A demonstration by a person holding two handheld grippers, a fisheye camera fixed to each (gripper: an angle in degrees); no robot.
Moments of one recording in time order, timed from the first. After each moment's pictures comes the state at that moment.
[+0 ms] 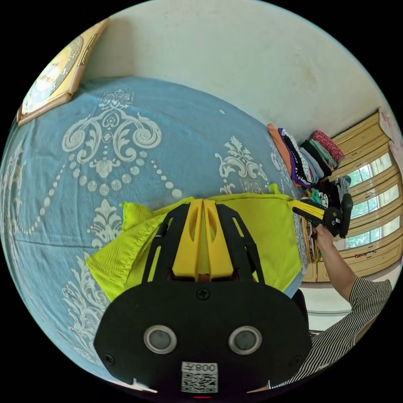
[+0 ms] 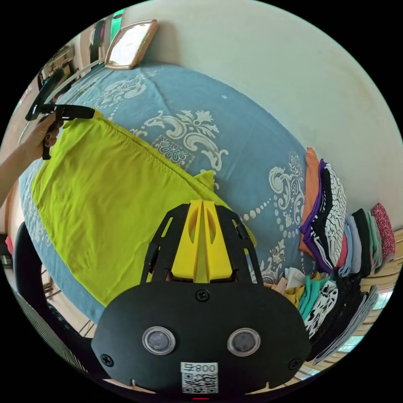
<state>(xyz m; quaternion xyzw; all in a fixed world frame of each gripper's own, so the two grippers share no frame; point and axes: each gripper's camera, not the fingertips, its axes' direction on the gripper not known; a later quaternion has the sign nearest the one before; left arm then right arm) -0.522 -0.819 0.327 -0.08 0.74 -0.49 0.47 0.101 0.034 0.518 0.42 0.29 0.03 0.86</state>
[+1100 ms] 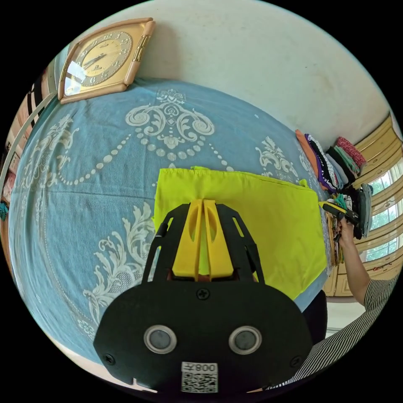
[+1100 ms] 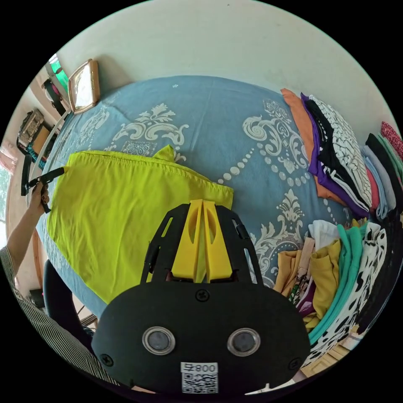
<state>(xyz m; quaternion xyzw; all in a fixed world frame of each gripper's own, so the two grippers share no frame) -0.511 -0.691 0.285 -0.16 0.68 -0.50 0.52 0.208 0.091 0.574 0.46 0.13 0.14 0.87</state>
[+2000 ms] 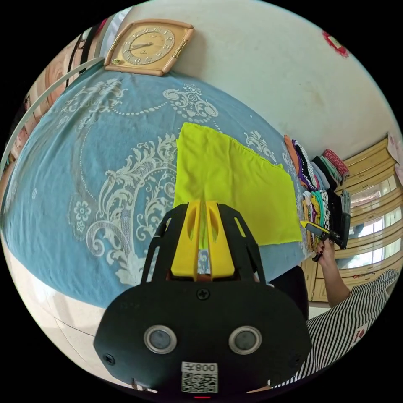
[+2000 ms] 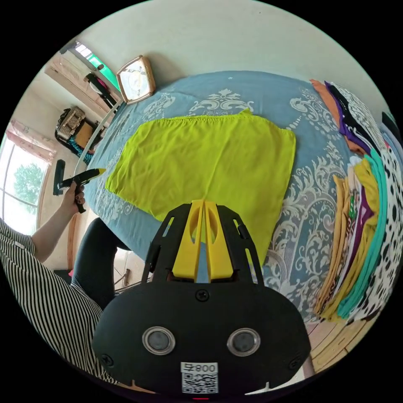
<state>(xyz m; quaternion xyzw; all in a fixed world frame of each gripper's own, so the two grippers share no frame) -0.555 -0.512 0.140 -0.19 0.68 -0.56 0.44 0.170 0.234 0.703 0.47 0.01 0.06 0.88</state>
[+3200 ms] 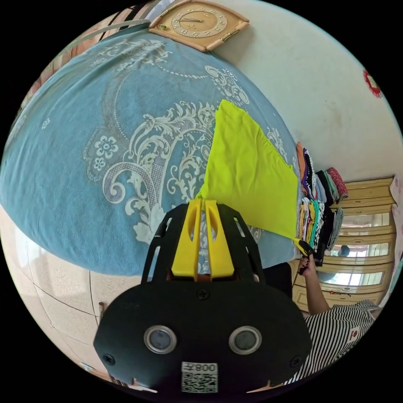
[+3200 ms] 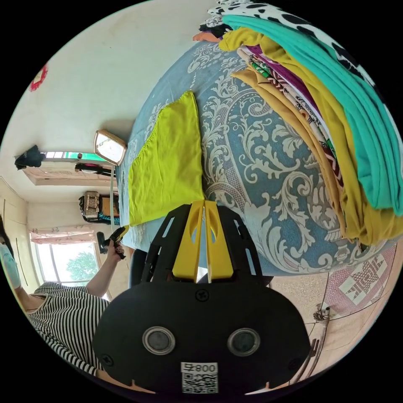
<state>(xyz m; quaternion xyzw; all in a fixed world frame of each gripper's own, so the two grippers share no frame) -0.582 -0.584 0.019 -0.25 0.69 -0.57 0.37 0.348 0.353 0.837 0.49 -0.26 0.21 0.81</state>
